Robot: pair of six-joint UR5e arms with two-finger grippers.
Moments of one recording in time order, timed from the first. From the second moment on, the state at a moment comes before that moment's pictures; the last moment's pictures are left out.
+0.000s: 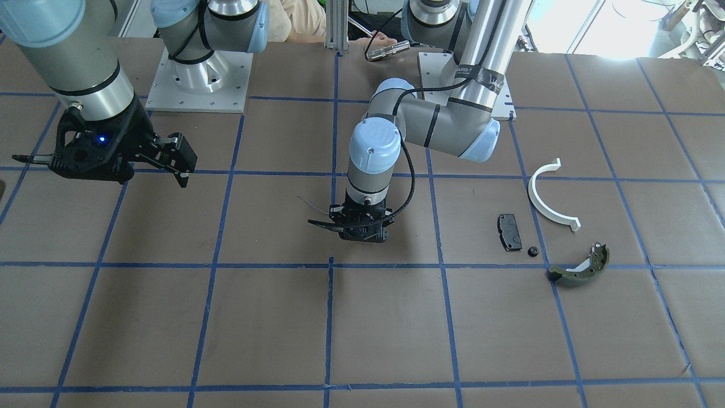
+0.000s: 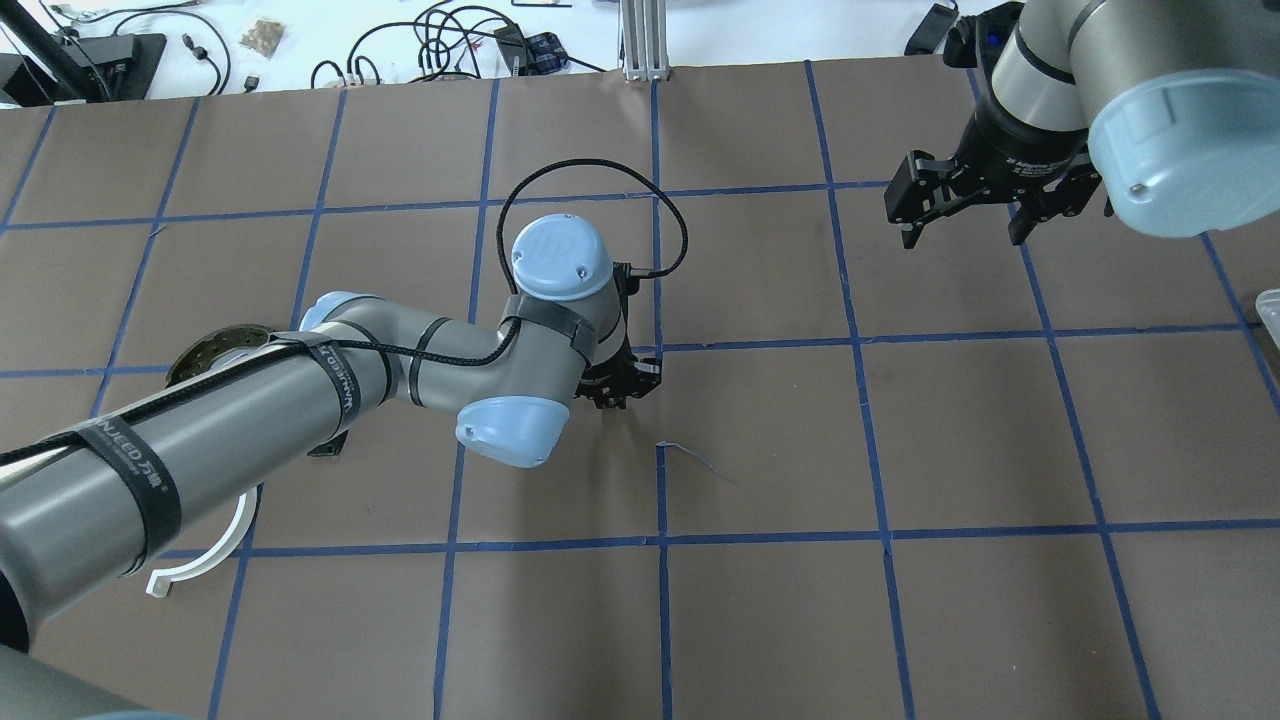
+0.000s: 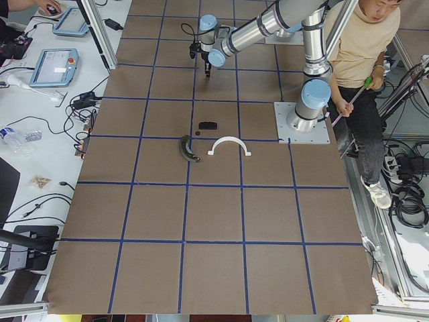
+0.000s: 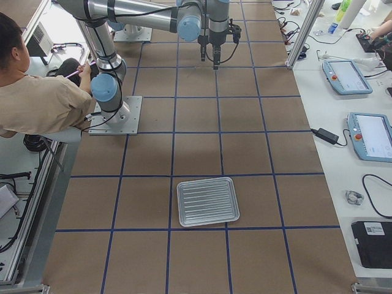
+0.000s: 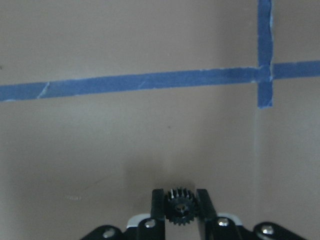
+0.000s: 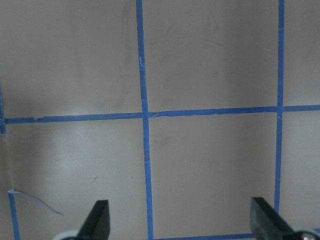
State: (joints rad) left arm -1.90 -1.98 -1.91 -0.80 1.54 -0.26; right arm 1.51 -1.53 1.68 -1.75 -1.59 -0.02
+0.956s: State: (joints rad) left arm -1.34 -1.85 -1.93 -1.05 1.69 0.32; right arm 1.59 -1.56 1.51 -1.53 -1.54 -0.01
